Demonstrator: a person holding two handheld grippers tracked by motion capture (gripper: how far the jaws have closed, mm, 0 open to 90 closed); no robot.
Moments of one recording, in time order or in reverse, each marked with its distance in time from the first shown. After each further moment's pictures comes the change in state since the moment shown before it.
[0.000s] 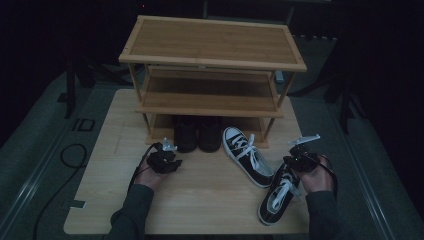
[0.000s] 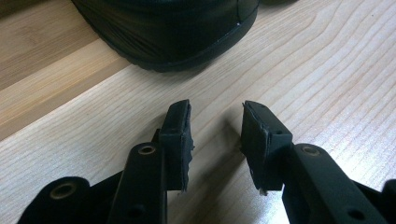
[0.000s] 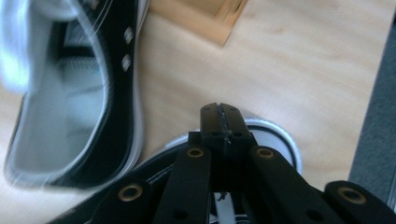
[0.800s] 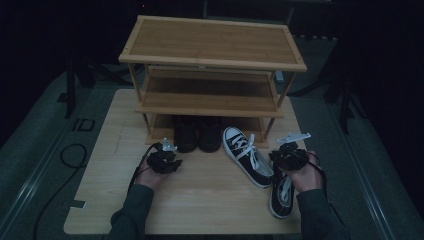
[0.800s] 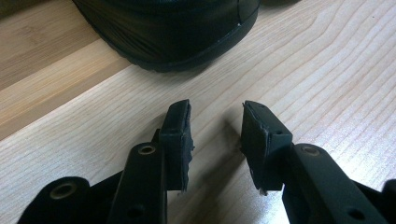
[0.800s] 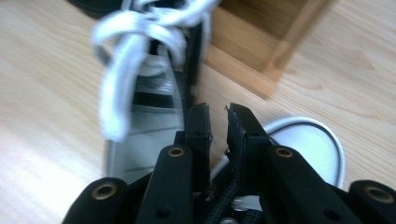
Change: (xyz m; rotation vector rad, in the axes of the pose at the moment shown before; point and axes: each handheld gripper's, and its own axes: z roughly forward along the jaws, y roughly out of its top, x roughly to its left) left arm -0.001 0.000 0.000 -0.007 0.005 -0.004; right arm 0.033 0.019 -0.006 -0.117 0.075 -0.080
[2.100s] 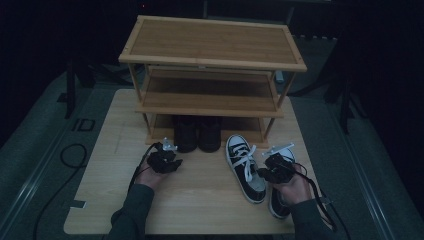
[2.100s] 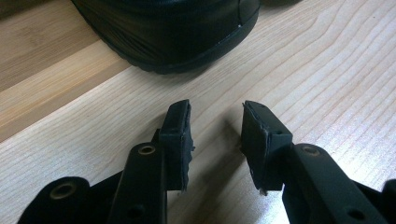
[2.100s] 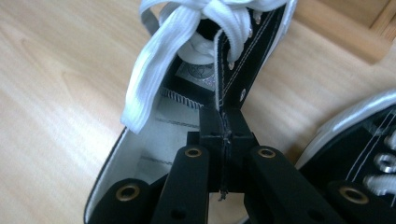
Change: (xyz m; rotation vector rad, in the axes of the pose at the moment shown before) left arm 0.001 0.001 0.000 0.006 -0.002 0.006; right arm 0.043 -0.011 0.009 0.138 0.145 -0.003
